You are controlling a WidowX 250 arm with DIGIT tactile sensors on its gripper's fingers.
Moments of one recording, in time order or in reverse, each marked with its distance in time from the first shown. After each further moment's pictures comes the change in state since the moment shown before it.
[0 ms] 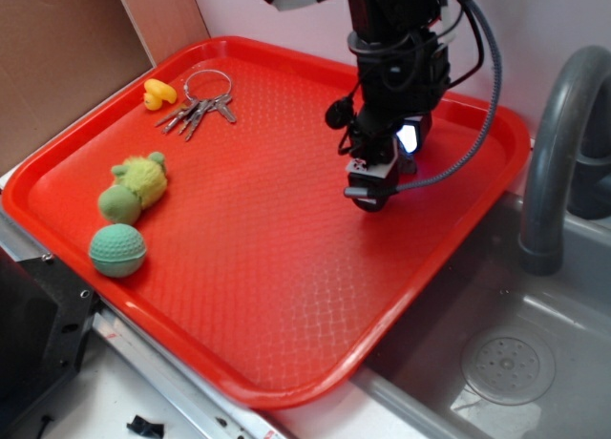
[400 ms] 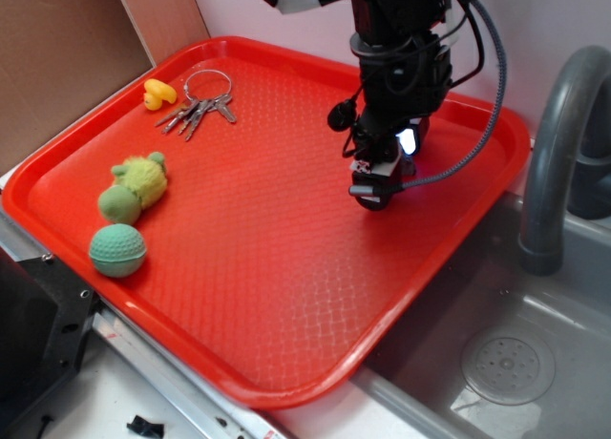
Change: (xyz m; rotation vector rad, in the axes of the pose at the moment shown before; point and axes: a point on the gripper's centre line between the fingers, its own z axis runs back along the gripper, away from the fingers) arm -0.004 0.002 0.000 0.008 0.021 0.054
